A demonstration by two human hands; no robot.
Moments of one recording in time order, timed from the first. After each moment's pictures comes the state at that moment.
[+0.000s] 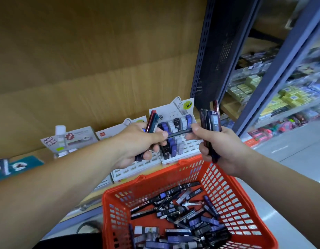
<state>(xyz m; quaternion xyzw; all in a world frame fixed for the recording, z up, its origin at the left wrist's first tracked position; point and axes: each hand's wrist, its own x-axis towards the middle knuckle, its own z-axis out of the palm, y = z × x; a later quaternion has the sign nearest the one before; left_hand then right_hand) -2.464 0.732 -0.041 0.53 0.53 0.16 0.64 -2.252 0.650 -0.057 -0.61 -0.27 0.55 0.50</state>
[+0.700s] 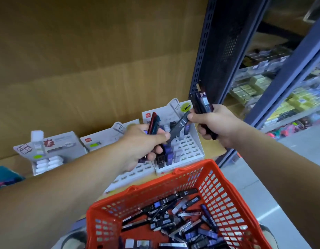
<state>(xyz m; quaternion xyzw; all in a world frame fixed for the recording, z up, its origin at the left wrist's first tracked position) -2.427 0.762 -0.073 0.49 0.58 0.21 0.62 -2.203 0.739 -0.067 -0.65 -0.39 0.49 0.43</state>
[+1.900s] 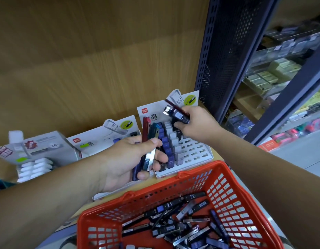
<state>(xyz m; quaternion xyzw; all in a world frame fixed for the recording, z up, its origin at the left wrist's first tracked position) -2.434 0.763 -0.102 0.41 0.54 0.17 0.72 -2.208 0.798 -0.154 -0.68 -0.63 0.26 0.27</state>
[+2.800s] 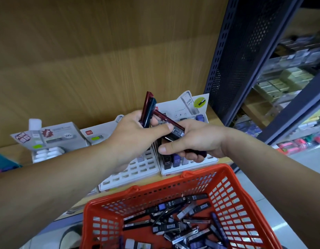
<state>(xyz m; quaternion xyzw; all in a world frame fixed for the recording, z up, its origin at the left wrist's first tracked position) -2.431 0.770 -0.085 0.55 0.57 0.30 0.53 -2.243 0.760 -0.091 -0.51 -0.57 0.63 0.13</state>
